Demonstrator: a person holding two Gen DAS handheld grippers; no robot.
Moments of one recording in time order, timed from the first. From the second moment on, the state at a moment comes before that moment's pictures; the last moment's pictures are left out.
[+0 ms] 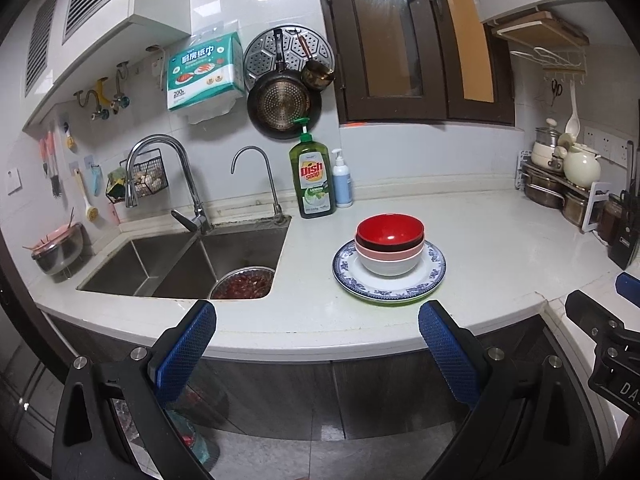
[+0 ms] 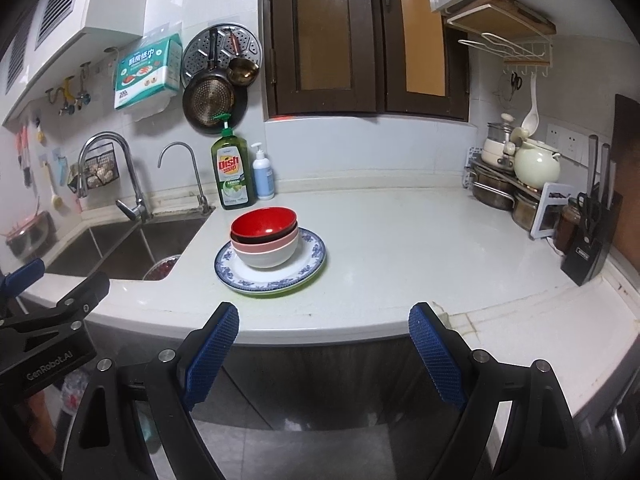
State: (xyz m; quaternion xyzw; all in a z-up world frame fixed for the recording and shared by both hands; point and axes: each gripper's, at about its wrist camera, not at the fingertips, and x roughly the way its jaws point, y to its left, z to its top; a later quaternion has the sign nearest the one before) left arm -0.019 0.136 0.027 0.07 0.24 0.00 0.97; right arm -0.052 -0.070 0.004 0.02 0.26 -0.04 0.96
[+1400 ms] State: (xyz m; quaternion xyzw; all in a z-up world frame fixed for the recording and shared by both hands) left arm -0.039 0.142 0.034 0.06 0.22 0.00 0.97; right arm -0.079 -0.071 0.018 0.01 0.24 -0.05 0.97
